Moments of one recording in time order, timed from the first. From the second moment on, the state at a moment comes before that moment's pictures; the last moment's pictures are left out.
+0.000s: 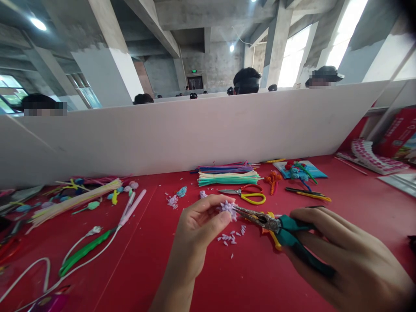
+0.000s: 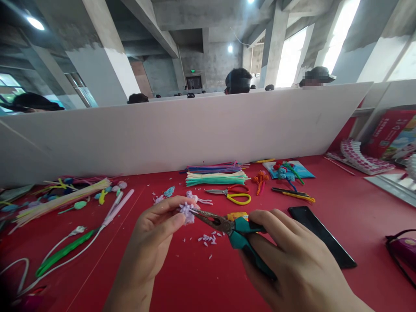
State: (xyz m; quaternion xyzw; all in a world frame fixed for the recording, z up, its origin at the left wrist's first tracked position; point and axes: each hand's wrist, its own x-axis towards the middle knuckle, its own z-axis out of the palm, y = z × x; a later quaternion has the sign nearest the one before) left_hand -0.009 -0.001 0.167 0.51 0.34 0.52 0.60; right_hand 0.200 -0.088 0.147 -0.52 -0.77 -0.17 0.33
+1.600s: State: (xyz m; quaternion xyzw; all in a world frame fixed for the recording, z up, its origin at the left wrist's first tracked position) left_hand -0.008 -0.008 0.167 0.51 0.36 0.49 0.60; right_hand 0.196 -0.086 0.140 -0.48 -0.76 -0.36 0.25
